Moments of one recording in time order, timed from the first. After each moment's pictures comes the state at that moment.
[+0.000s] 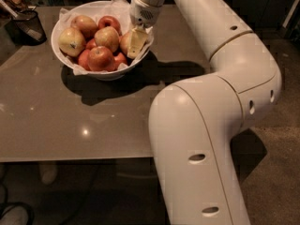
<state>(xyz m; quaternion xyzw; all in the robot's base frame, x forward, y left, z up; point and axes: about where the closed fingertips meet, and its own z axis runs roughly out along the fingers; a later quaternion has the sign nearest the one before) 0.718 0.039 0.894 -0.71 0.67 0.10 0.17</state>
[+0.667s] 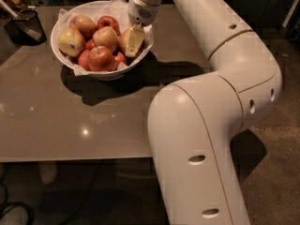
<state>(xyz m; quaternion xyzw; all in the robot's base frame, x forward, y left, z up) 0.723 0.045 0.901 -0.71 0.67 0.09 0.18</state>
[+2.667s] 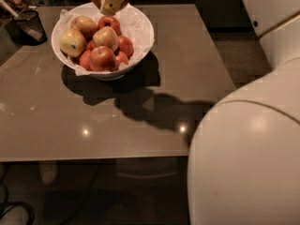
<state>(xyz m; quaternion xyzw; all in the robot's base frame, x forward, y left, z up) 0.610 0.074 1.075 -0.72 0.62 0.09 0.28</state>
